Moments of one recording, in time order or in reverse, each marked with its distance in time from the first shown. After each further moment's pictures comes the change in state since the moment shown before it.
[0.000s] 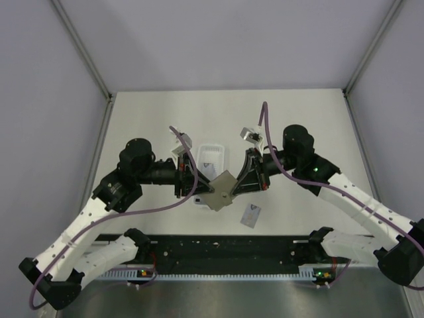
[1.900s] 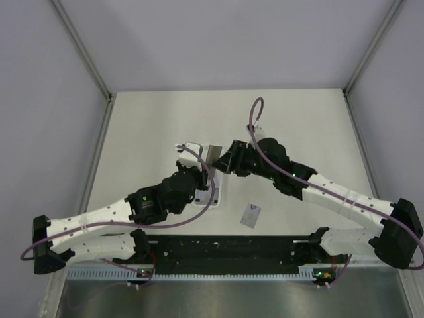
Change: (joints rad) left arm -0.546 0.090 -0.166 0.185 -1.598 -0.078; right arm 0.191 0.116 -0.054 0.018 1.091 0.415
